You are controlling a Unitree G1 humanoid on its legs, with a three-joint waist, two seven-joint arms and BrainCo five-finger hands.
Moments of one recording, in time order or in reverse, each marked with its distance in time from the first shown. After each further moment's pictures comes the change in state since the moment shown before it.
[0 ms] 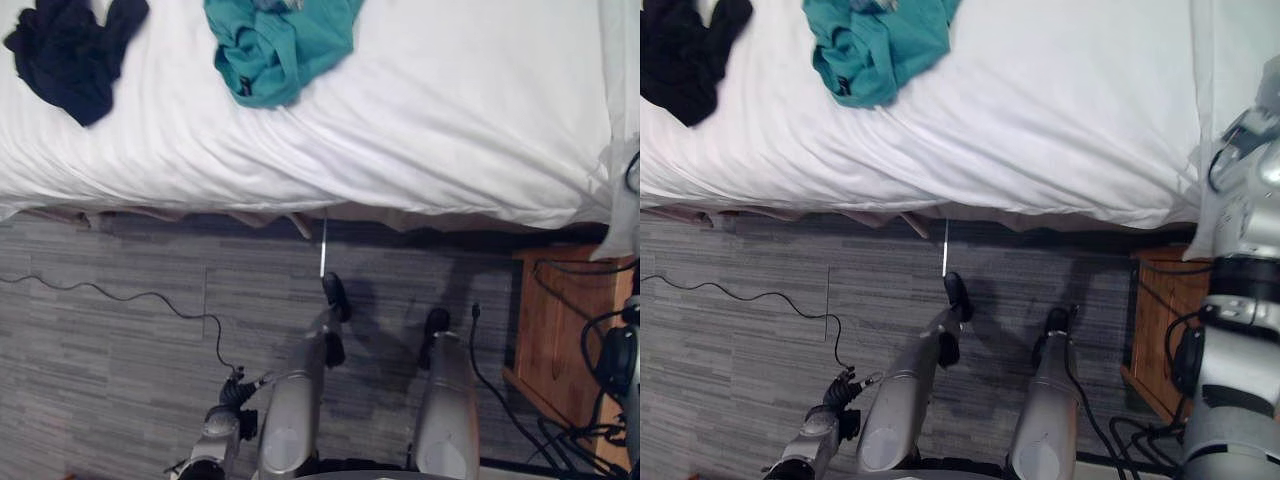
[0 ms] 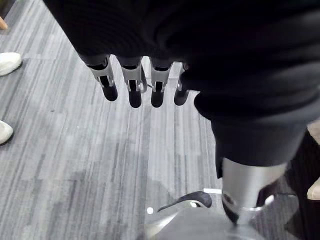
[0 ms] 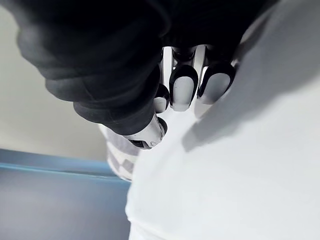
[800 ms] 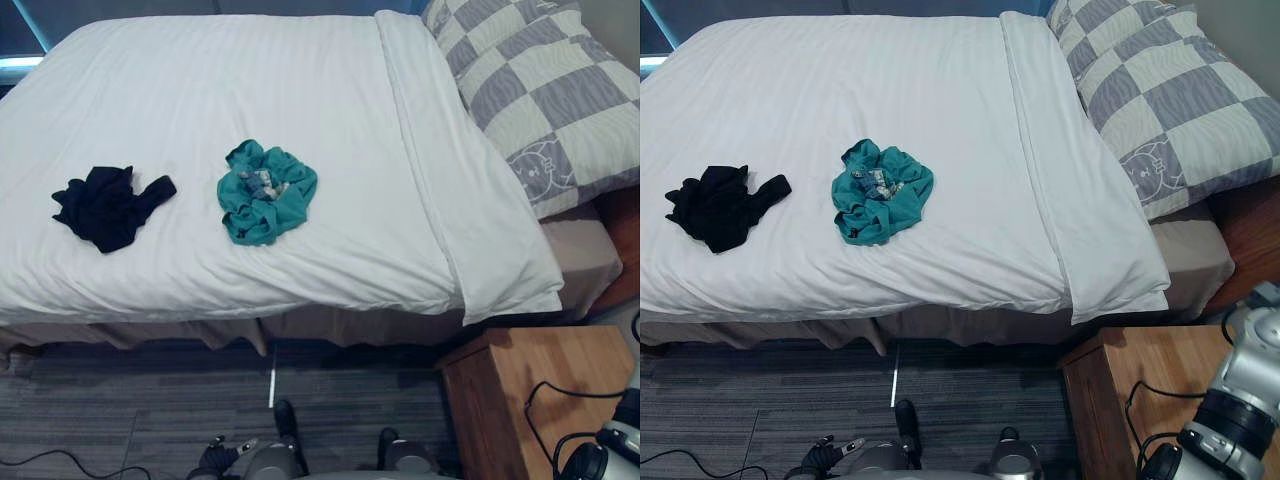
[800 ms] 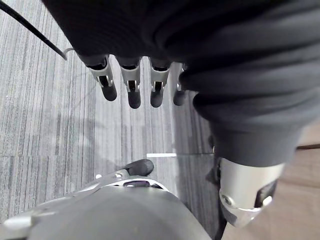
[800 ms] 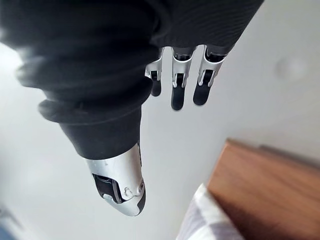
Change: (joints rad) left arm 0.204 0.019 0.054 0.089 0.172 0.057 -0.055; right arm 0.406 0.159 -0.338 -0.241 -0.504 0.223 -0.079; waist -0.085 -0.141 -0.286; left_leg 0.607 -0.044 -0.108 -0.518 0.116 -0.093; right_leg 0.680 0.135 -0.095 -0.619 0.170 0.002
